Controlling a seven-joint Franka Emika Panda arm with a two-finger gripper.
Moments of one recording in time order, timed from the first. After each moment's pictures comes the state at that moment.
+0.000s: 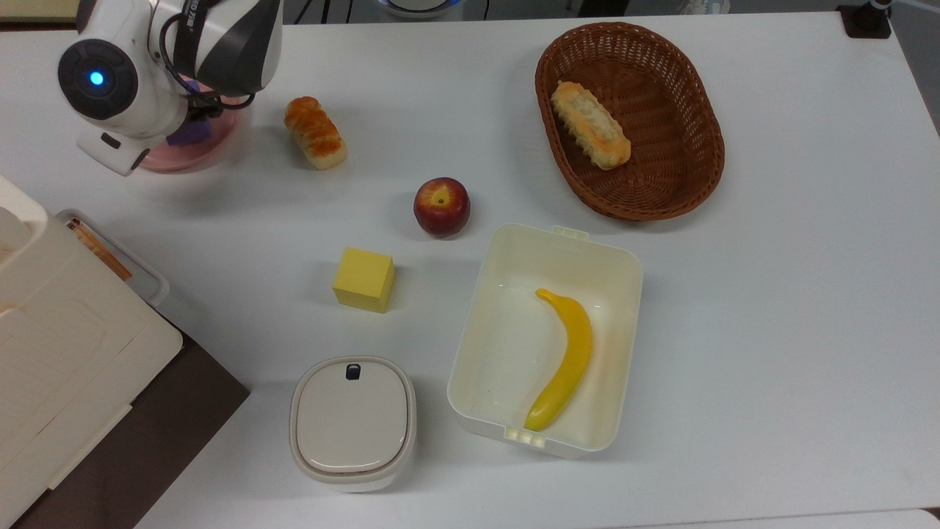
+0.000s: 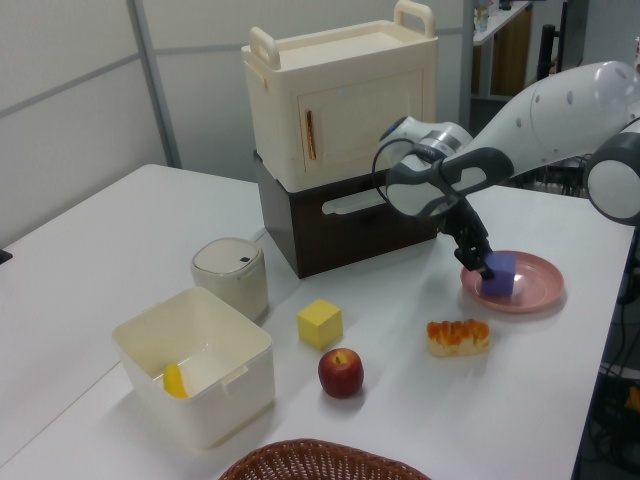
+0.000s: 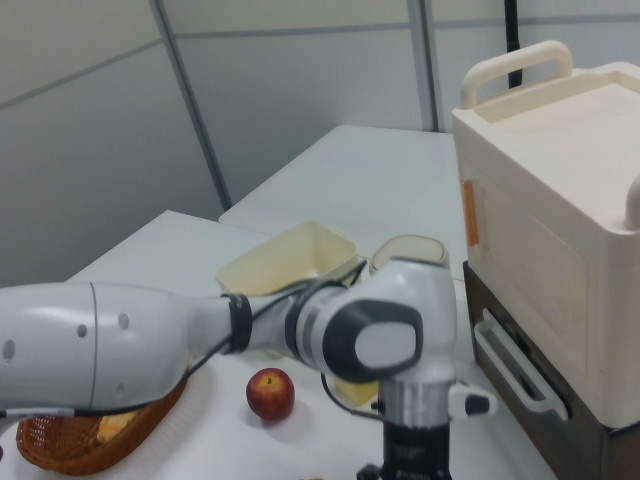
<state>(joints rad) -0.22 0.46 -0.20 -1.62 -0.32 1.66 -0.56</state>
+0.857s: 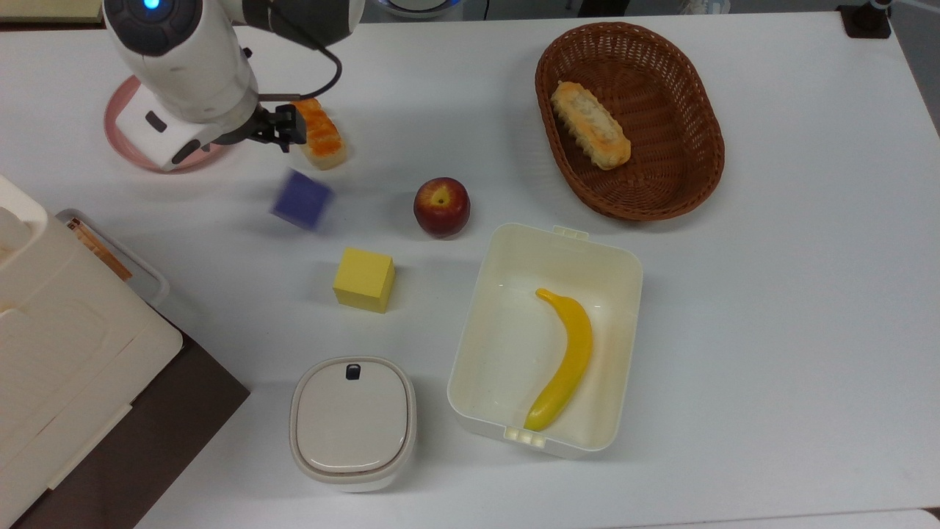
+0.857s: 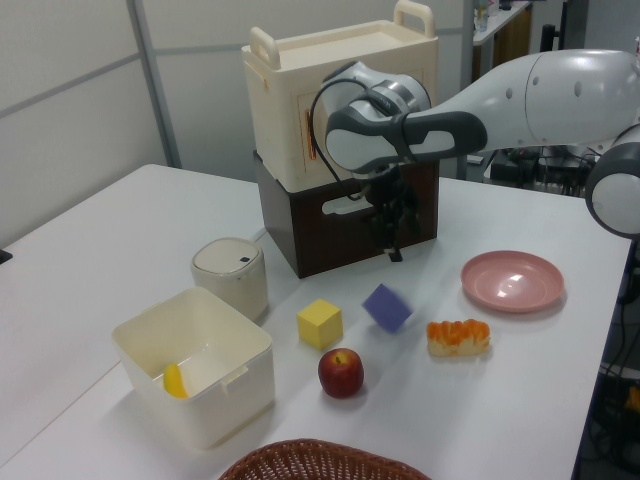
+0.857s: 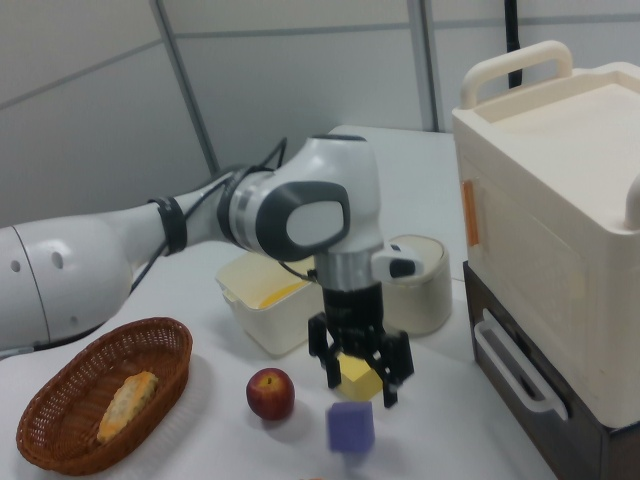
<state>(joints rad) -0.05 0.43 -0.20 -1.39 -0.11 1.57 -0.27</state>
